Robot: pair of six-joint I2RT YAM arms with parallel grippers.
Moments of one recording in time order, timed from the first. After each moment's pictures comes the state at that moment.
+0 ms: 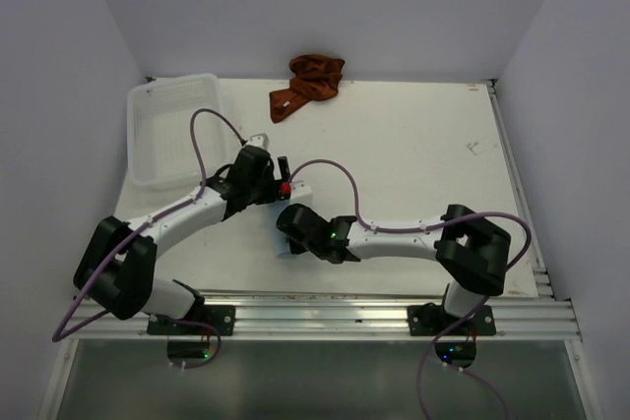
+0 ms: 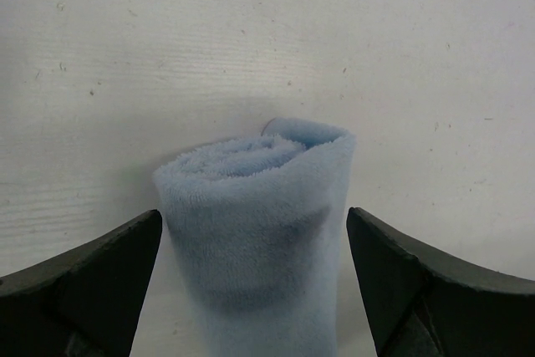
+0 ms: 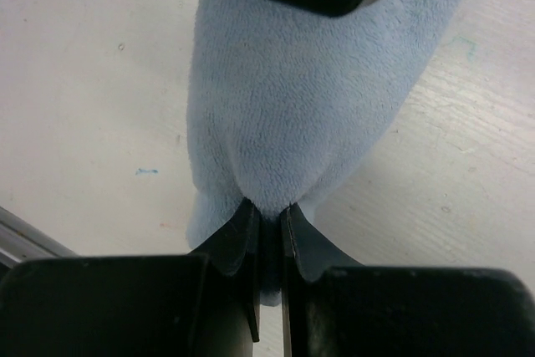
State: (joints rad) left arm -0.53 1.41 0.82 -0.22 -0.09 -0.64; right arm 1.19 1.71 1.03 -0.16 0.38 0.71
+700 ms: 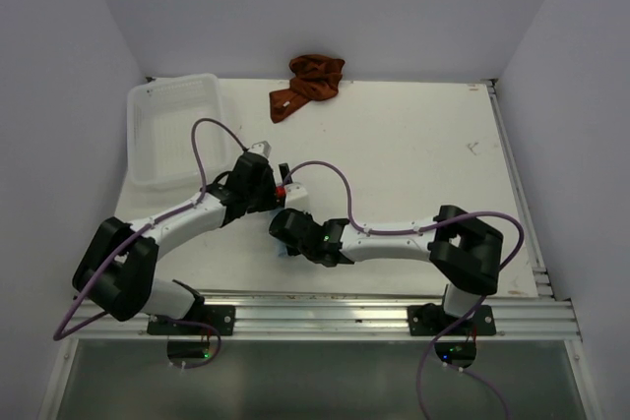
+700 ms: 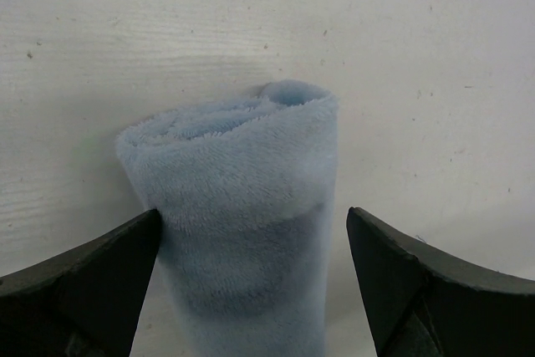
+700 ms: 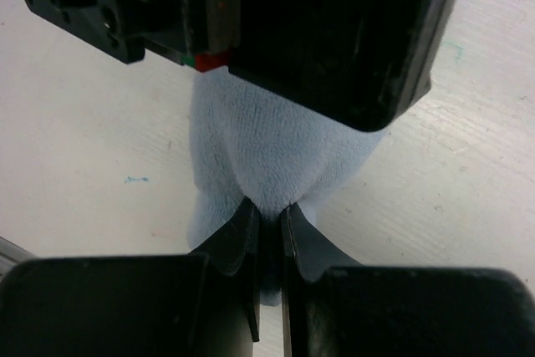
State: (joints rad) left arm -0.53 1.40 0.75 -0.16 0.02 -0.68; right arm 1.23 1.75 1.08 -0.21 0.48 0.71
